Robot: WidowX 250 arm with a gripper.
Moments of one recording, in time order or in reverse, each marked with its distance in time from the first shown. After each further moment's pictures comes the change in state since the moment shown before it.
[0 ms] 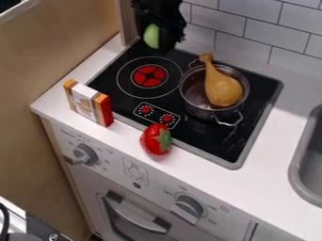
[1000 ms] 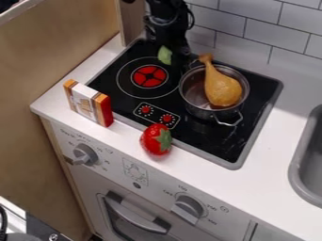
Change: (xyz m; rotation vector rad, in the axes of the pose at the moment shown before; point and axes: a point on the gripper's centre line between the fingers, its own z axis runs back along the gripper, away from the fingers) arm 0.012 0.003 -0.060 0.014 -0.160 0.031
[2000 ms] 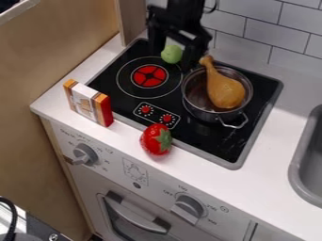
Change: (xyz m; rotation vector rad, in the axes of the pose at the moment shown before) arm -0.013 -0.043 0.082 -0.036 0.318 0.124
